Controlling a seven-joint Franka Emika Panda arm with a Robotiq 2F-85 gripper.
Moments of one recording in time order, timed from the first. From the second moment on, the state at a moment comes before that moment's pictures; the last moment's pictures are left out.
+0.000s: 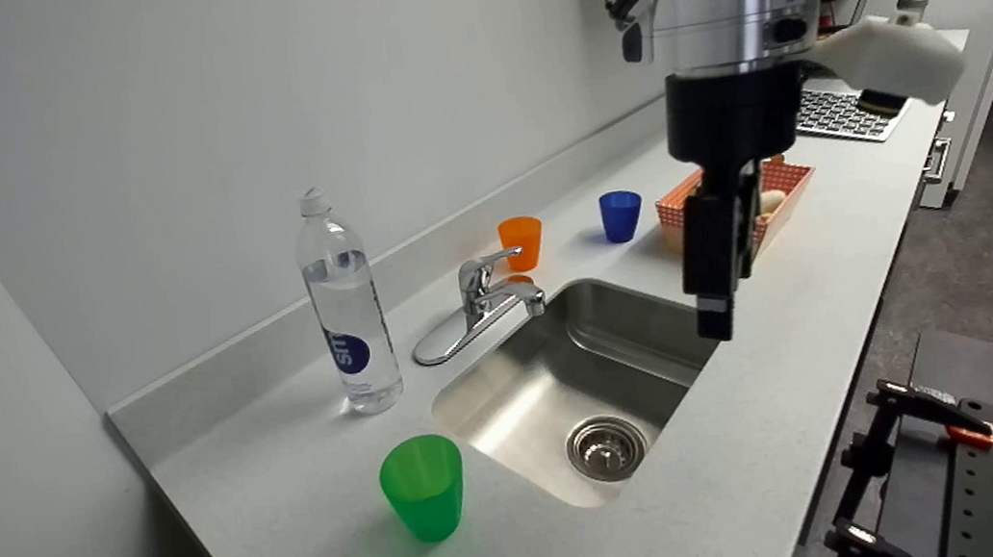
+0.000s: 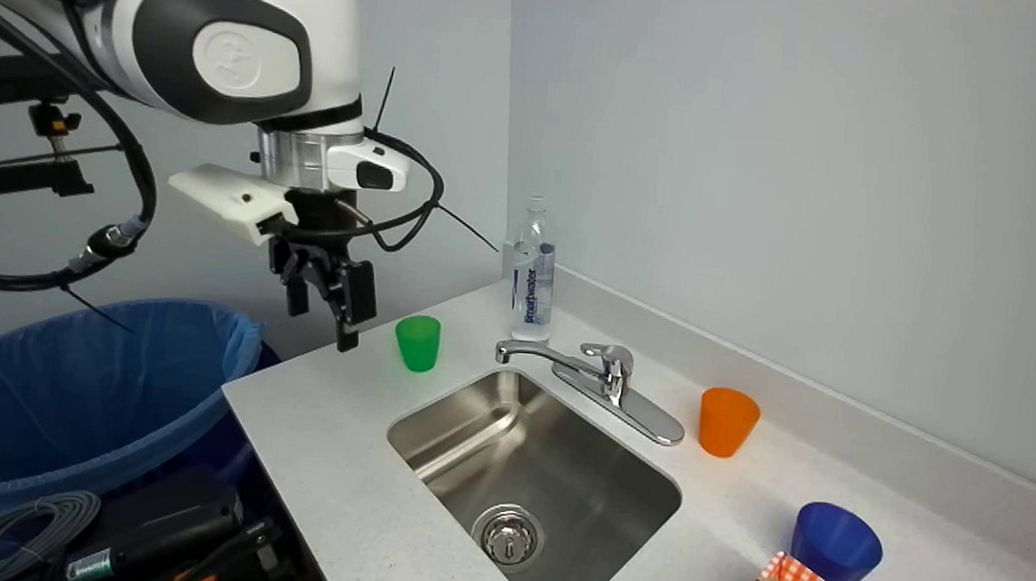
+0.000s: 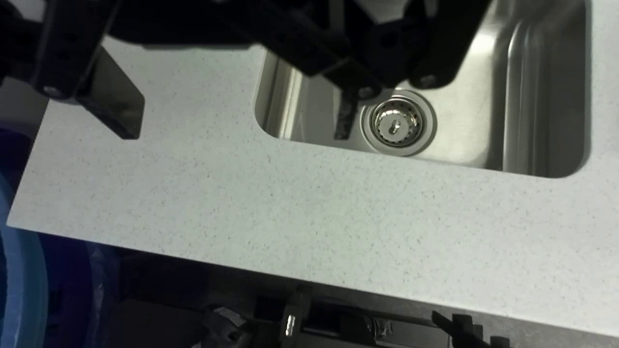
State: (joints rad) arm 0.17 -0.47 0.13 -2.67 0.14 2.13 0.03
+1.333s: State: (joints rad) arm 0.17 0.23 0.14 -2.07 0.00 2.31 0.33
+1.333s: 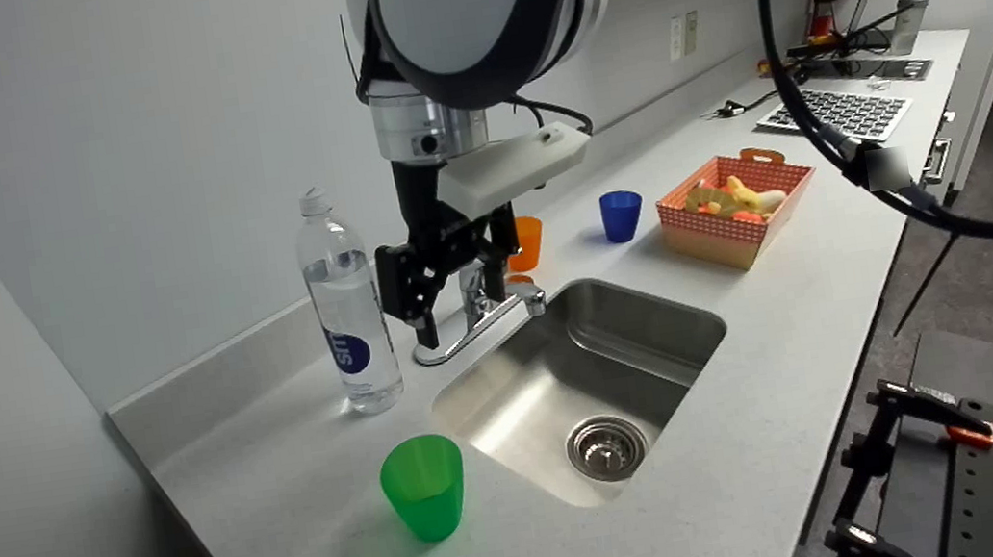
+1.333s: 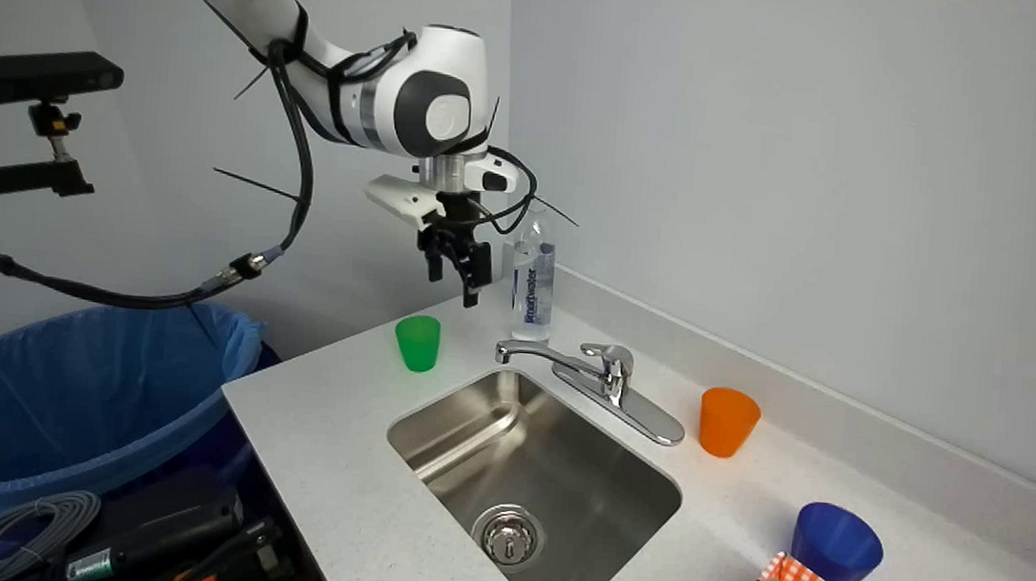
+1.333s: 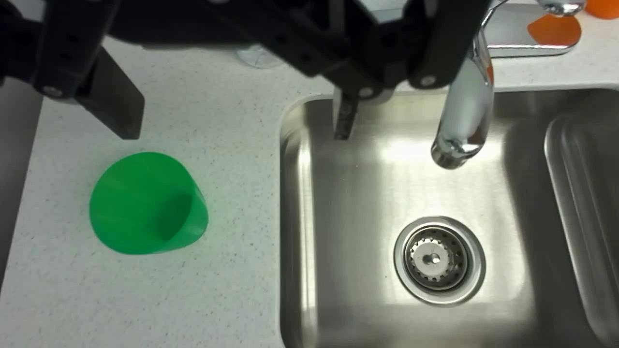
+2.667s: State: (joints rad) arm 0.17 0.34 0.07 -2.00 -0.01 2.31 0.36
